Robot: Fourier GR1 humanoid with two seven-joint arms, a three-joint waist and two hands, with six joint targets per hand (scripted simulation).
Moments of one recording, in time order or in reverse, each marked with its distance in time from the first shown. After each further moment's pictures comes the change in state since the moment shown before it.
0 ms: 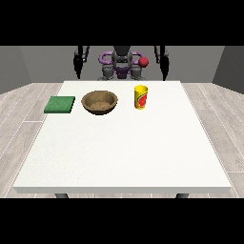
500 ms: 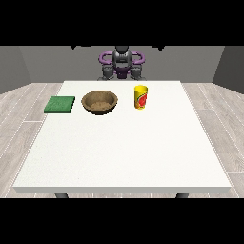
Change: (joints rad) left arm 0.011 -0.032 -0.045 -0.152 0.069 0.064 0.225; right arm 0.050 0.005 -0.018 -0.133 -0.091 0.000 0.213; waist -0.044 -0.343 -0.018
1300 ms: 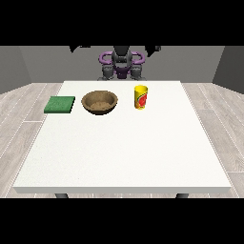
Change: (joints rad) left arm -0.245 -0.033 -0.059 -0.068 -0.096 0.180 0.051; right arm -0.104 0.027 -0.009 -0.191 -0.036 -0.039 0.072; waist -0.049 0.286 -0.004
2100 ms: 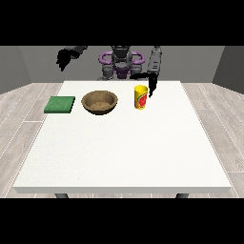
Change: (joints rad) left arm -0.084 0.041 0.151 0.487 0.035 -0.111 -0.527; right arm -0.084 -0.071 -0.135 0.162 -0.095 0.125 -0.241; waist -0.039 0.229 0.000
